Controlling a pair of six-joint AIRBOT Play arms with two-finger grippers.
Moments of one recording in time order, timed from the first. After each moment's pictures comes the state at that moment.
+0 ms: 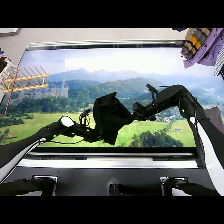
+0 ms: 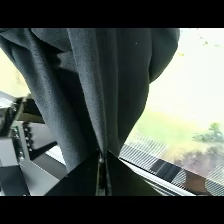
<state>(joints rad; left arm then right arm) -0.48 -1.47 0.78 0.54 -0.84 -1.42 0.15 -1.40 1.16 2.29 -1.31 -1.56</state>
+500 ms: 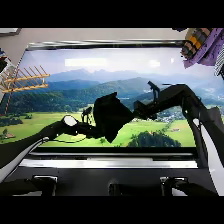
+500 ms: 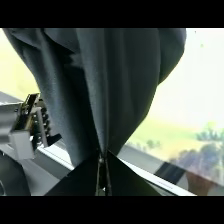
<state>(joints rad) -0.49 -1.48 0.83 0.53 -0.77 -1.40 0.15 -1.34 1.16 2.29 -1.28 -1.56</state>
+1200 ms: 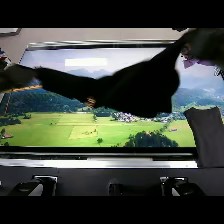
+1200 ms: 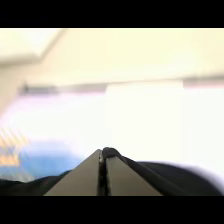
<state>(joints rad) 0.03 -0.84 1.41 0.91 -1.10 -1.53 0.14 -0.82 1.56 1.90 -0.89 -1.51</state>
